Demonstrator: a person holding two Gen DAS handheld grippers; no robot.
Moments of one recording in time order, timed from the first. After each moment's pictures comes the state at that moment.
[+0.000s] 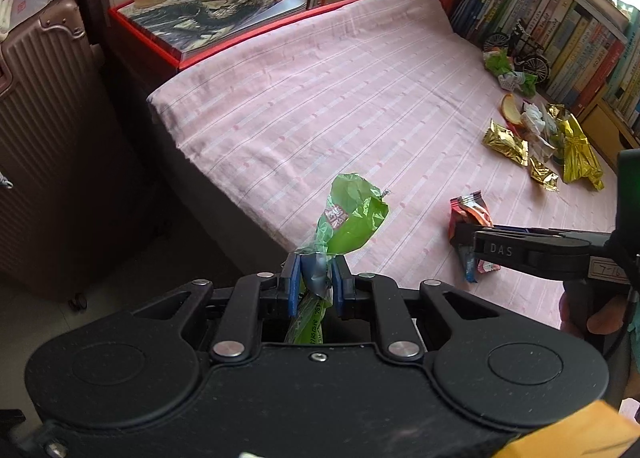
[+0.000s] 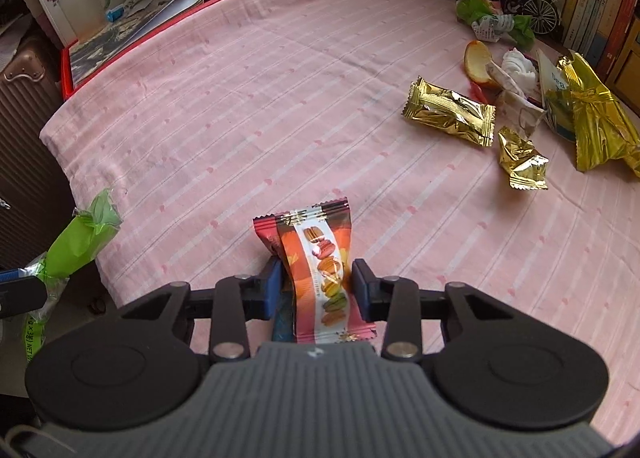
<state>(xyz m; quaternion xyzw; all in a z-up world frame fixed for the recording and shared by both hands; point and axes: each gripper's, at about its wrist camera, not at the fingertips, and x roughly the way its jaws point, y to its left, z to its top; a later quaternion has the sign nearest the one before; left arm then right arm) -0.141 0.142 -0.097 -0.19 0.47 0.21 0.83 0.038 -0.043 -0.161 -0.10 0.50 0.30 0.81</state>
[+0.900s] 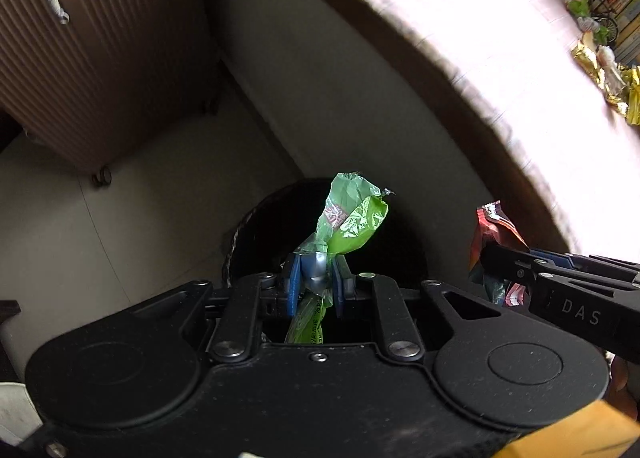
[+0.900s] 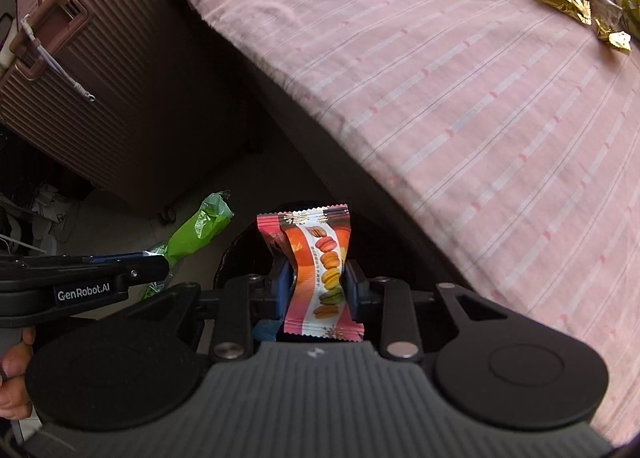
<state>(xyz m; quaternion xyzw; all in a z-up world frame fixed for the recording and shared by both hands) -0.266 0.158 -0.182 -0.28 0.55 0.25 0.75 -0.112 -0.030 -0.176 -0.12 0.57 0.37 0.72</state>
